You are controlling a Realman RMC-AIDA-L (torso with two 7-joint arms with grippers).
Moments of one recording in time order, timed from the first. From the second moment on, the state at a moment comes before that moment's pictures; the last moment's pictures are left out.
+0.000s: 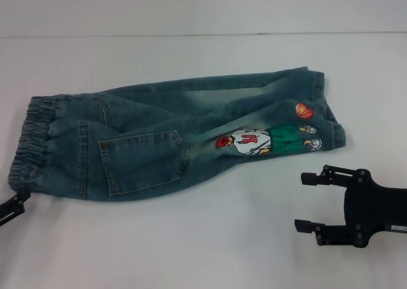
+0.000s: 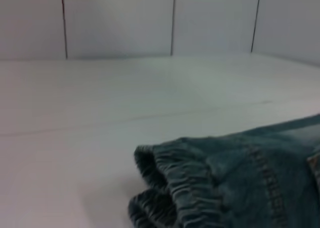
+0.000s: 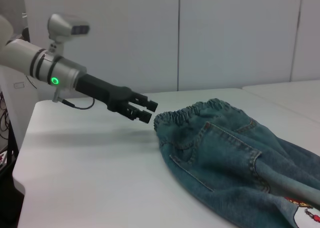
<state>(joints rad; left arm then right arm) -0.16 -2.16 0.25 0.68 1.97 1.40 -0.97 0.36 2.06 -0.71 -0.60 -2.01 -1.68 0.91</state>
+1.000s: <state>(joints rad) -0.23 -2.15 0.30 0.72 2.11 1.38 -0.99 0.37 2.07 -0.71 -0.61 -2.00 -1.67 0.92</state>
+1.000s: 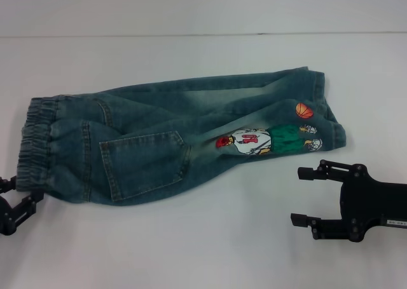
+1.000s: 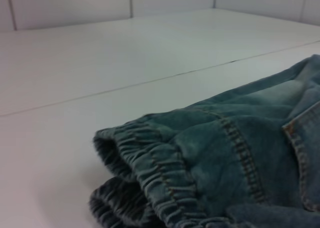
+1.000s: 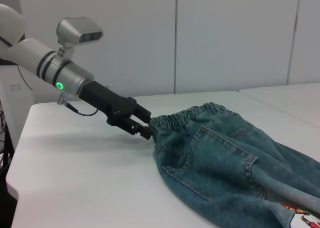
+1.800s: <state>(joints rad) -0.25 -2.16 0.31 0.74 2.10 1.40 -1.01 0.38 2.07 -0.73 -0.60 -2.02 -1.67 0.92</state>
